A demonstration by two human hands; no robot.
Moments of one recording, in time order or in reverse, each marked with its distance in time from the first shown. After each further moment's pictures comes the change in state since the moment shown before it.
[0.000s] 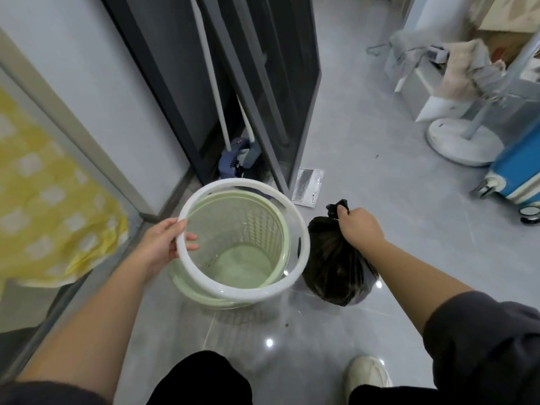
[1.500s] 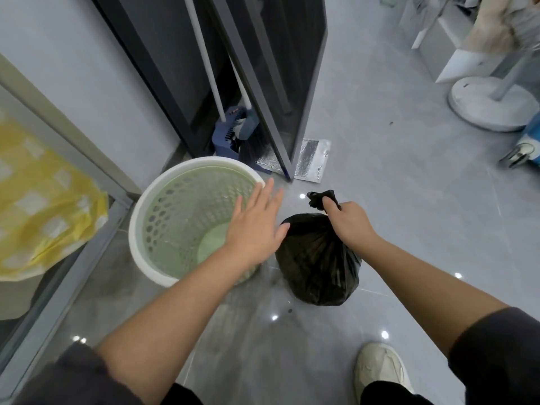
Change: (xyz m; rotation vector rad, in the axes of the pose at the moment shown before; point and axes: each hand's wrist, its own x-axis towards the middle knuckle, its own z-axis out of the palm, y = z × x) left_hand 0.011 -0.042 0.163 1.450 -0.099 0.623; right_hand -0.005 0.011 0.050 0.208 -0.139 -0.061
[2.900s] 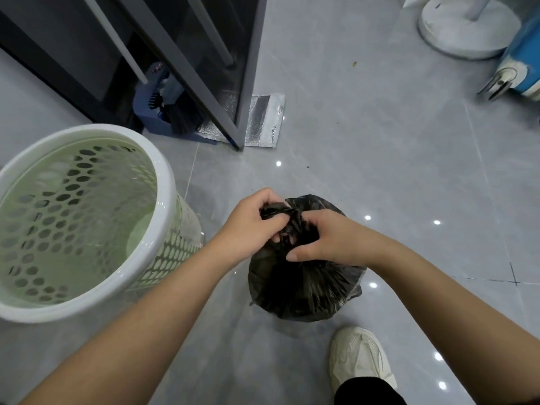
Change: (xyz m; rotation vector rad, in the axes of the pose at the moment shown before) left_hand 0.044 0.083 0.074 -1.102 -0.201 -0.069; right_hand -0.013 0.084 -0.036 0.110 -0.576 -0.211
